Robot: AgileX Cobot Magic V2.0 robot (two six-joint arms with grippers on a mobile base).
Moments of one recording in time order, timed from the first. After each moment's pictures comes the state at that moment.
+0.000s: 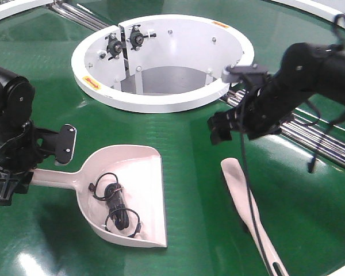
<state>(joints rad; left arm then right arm) -0.25 1.76 -1.29 0.24 1.22 1.14 0.27 1.74 -1.40 0.18 0.84 -0.11</state>
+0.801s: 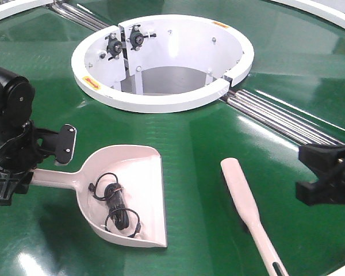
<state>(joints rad) -0.25 1.76 -1.29 0.24 1.22 1.14 0.27 0.81 -0.63 0.18 0.41 -0.19</state>
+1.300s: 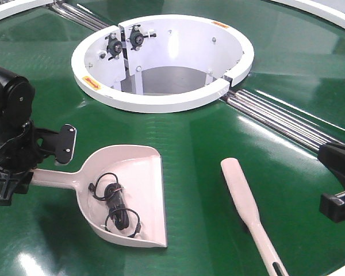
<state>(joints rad) -0.25 1.76 -1.29 0.24 1.22 1.14 0.27 0.67 -0.60 0.18 0.41 -0.19</state>
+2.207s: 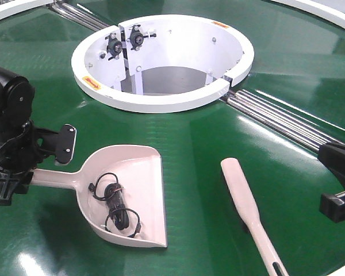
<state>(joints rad) -0.25 1.76 -1.29 0.24 1.22 1.14 0.27 0.67 -0.60 0.18 0.41 -0.19</state>
